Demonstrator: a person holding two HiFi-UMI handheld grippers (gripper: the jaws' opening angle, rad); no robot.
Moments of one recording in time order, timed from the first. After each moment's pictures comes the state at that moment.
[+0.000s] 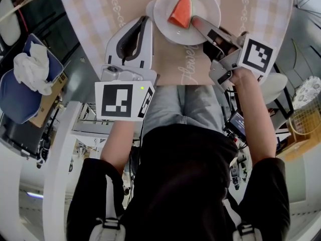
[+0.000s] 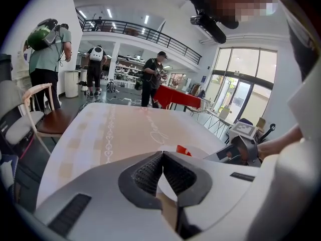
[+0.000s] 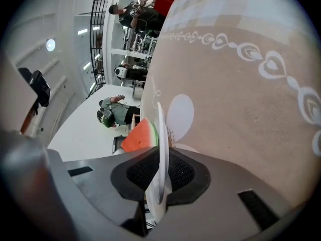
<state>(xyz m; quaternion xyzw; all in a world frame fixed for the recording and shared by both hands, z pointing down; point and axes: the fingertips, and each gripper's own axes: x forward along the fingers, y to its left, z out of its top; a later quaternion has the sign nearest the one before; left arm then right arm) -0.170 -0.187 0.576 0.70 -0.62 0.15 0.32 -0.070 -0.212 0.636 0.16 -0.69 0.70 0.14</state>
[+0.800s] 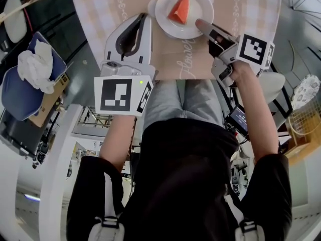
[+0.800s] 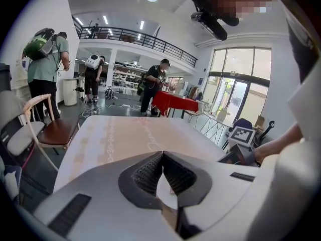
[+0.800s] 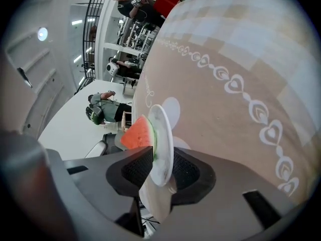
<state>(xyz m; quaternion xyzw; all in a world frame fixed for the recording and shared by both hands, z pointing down) -0.168 -0.186 0.535 0.71 -0.63 0.15 0.28 -0.047 -0.203 0.629 0.18 -0.69 0.68 0.18</state>
